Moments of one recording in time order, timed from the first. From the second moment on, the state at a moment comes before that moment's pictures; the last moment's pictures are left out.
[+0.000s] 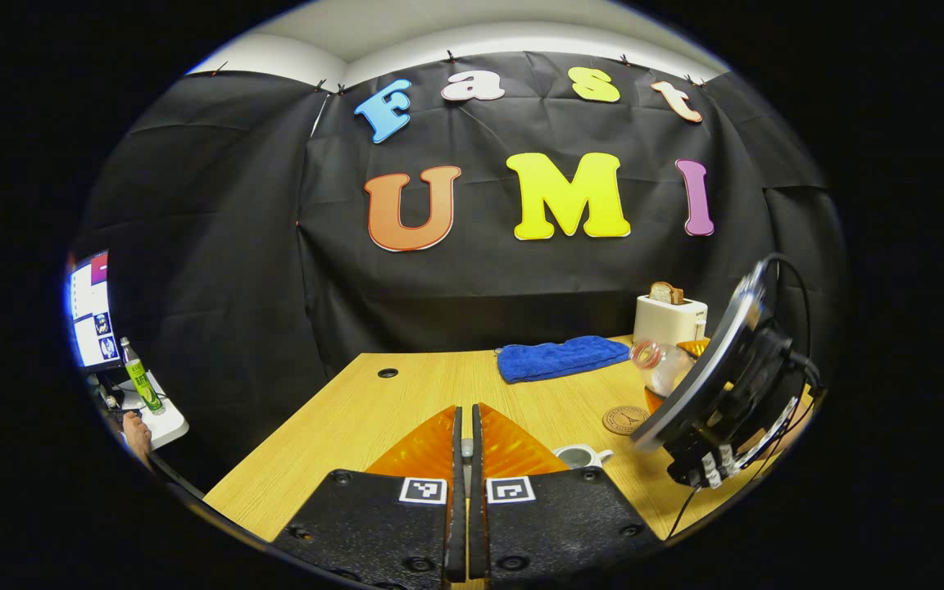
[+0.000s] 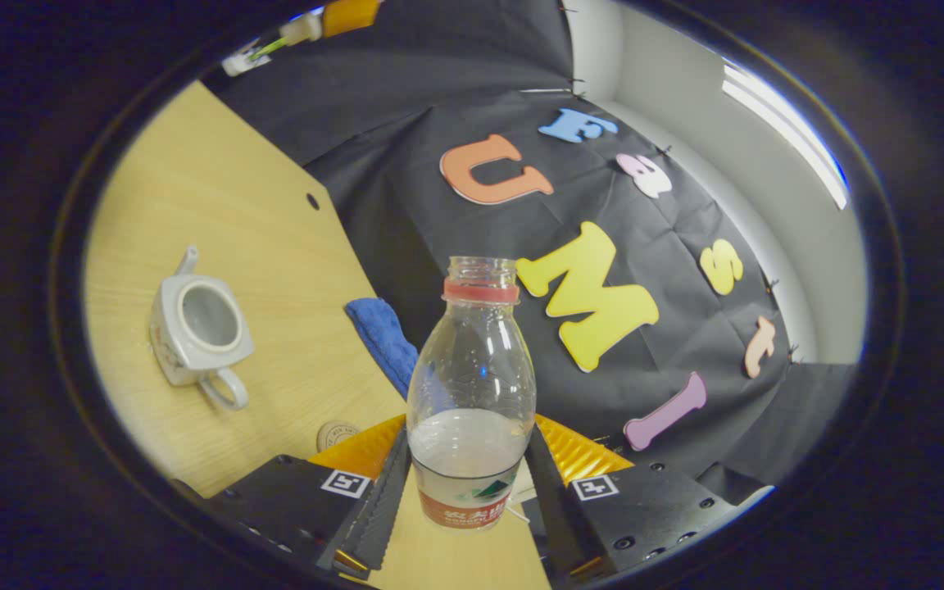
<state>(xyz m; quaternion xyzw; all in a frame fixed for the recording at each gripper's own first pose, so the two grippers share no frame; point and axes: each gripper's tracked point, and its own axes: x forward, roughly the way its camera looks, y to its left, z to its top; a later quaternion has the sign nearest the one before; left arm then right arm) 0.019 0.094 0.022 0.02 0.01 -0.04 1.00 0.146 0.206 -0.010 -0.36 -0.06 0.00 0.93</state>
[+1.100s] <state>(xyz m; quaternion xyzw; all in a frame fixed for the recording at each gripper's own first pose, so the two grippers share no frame) 0.032 0.096 0.007 0.05 0.03 -0.02 1.00 0.228 0.206 -0.032 0.03 0.05 0.04 1.00</state>
